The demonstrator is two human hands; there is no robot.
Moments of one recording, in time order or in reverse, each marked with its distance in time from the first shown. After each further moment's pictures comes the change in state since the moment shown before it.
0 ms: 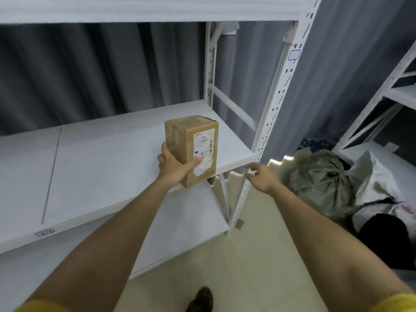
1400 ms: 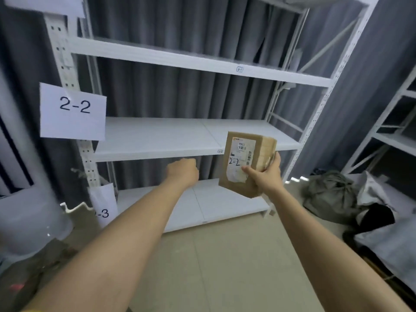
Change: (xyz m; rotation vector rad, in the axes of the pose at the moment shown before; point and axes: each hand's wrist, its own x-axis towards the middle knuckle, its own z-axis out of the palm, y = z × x) left_hand -0.621 -0.215 -0.567 0.930 0.107 0.243; right_hand -0.728 -0.337 0.316 0.472 0.290 -0.168
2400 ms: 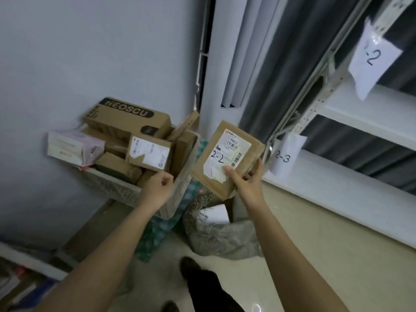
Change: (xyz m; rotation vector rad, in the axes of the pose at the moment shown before) left_hand -0.499 -0.600 0.010 -0.772 0.215 -1.034; right_hand -0.503 -0.100 0.529 0.261 -0.895 0.141
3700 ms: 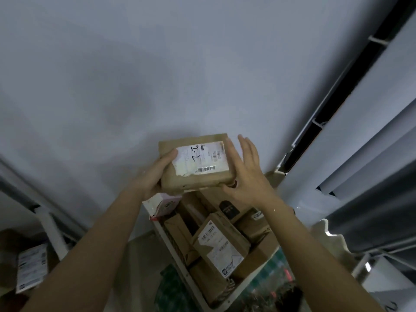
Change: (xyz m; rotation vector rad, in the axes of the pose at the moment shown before) left_hand 0.164 0.005 -0.249 -0.937 0.223 -0.181; right_hand 0.206 -0.132 0.298 -0.897 -0.787 -1.062
